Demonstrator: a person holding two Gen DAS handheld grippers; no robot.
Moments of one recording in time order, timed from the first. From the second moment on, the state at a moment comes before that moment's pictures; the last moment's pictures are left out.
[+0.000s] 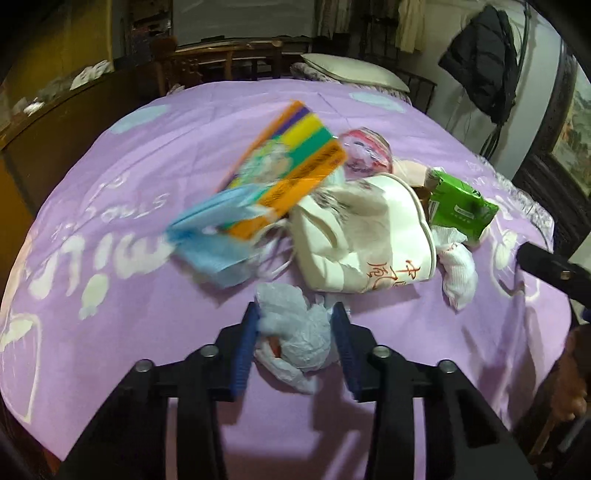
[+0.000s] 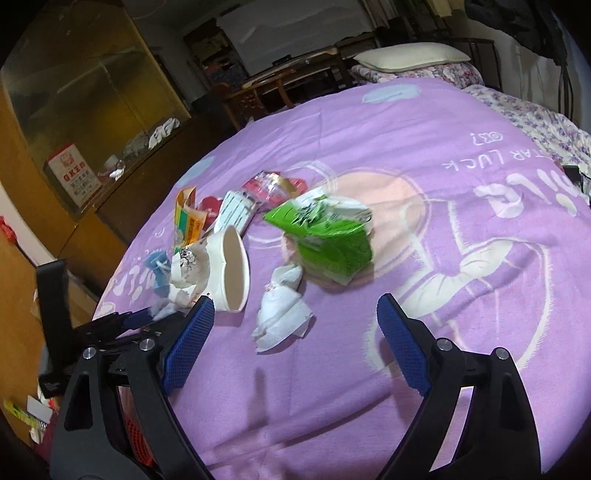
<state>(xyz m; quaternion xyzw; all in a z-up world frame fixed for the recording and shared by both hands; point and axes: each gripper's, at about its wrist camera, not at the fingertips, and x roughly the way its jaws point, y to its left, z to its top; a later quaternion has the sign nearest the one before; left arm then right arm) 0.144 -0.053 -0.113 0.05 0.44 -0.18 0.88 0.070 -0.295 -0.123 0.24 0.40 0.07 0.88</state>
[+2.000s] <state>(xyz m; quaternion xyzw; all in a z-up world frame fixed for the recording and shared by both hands) -0.057 0.220 -0.039 -0.01 0.40 0.06 0.91 -0.013 -0.134 0.008 0.16 0.31 0.28 0.89</state>
